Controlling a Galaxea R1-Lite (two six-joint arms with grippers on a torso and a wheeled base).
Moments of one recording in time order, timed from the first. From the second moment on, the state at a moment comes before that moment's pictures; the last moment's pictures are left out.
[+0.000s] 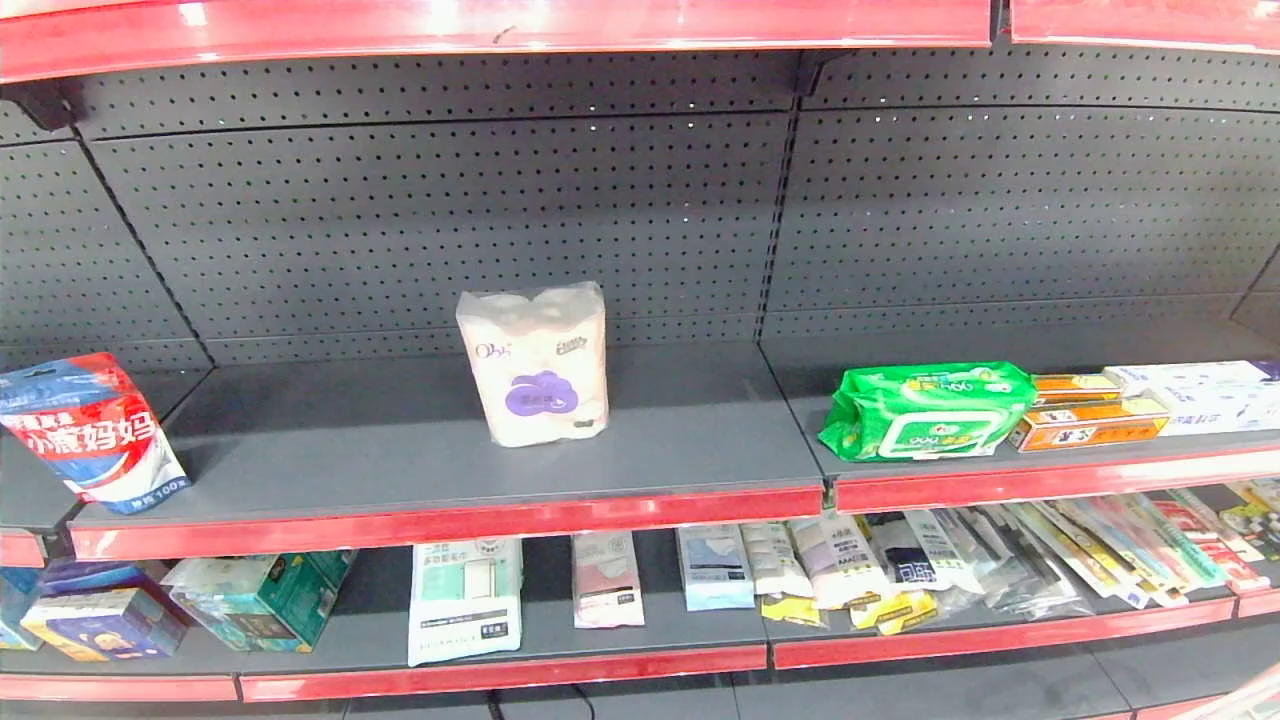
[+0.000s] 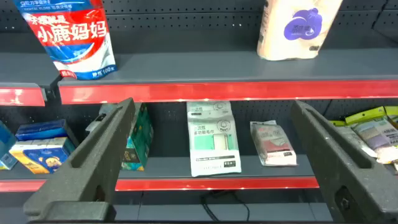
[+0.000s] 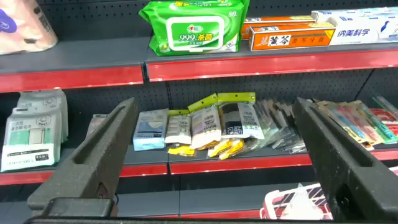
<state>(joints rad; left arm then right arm) 0.00 0.00 0.00 -0.01 0.06 0.01 0.00 0.00 0.00 0.00 -0.01 0.00</state>
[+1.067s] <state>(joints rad) 0.00 0.00 0.00 -0.01 0.06 0.01 0.00 0.00 0.00 0.00 -0.01 0.00</state>
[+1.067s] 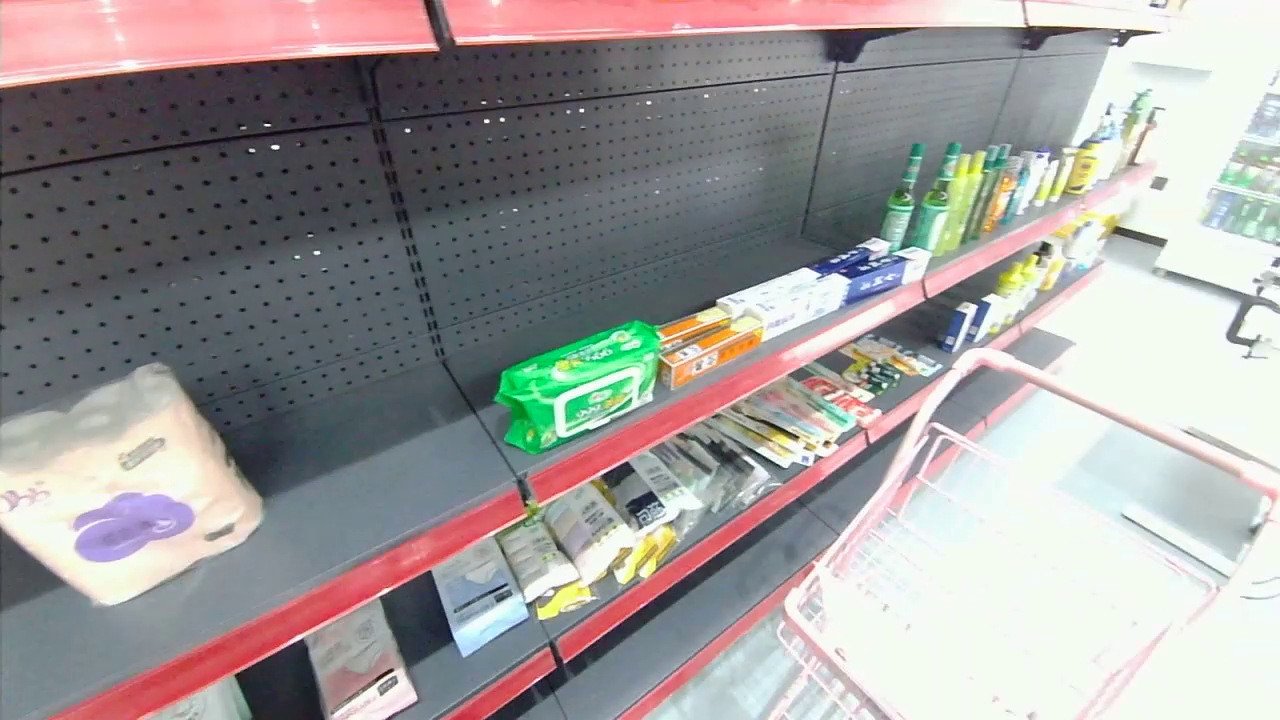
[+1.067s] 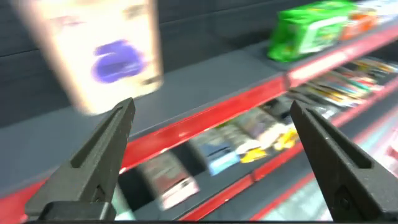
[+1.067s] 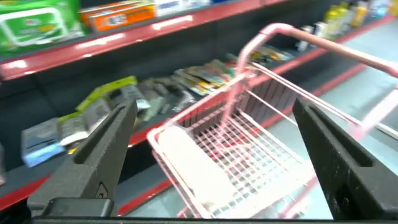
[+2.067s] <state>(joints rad) 0.00 0.00 0.00 -0.01 0.06 0.01 0.02 0.08 -0.07 -0.01 0.02 0.02</state>
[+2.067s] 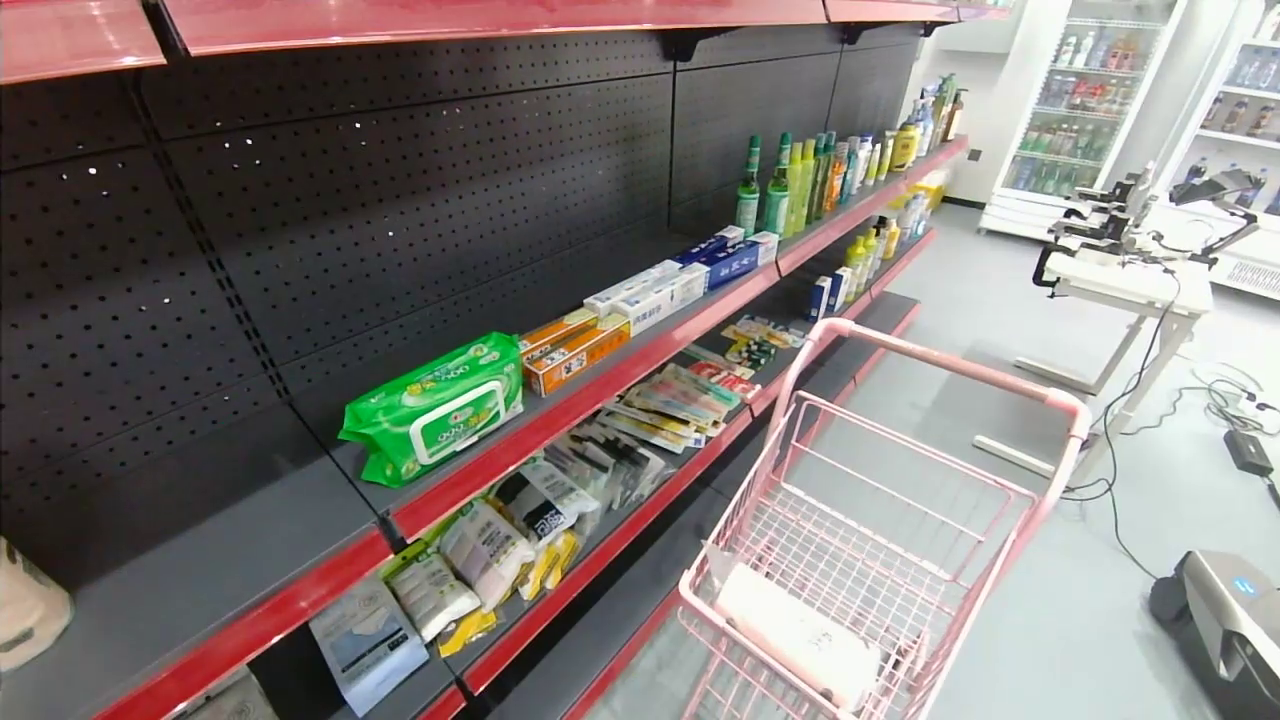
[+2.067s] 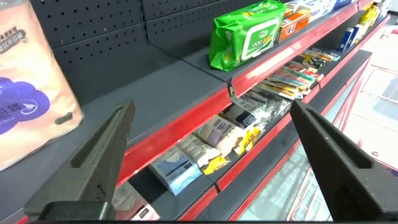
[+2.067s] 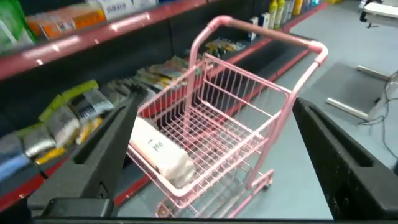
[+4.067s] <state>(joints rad) 0.00 0.00 0.00 -0.01 0.06 0.01 0.35 1.90 -0.64 -0.09 -0.08 -0.21</state>
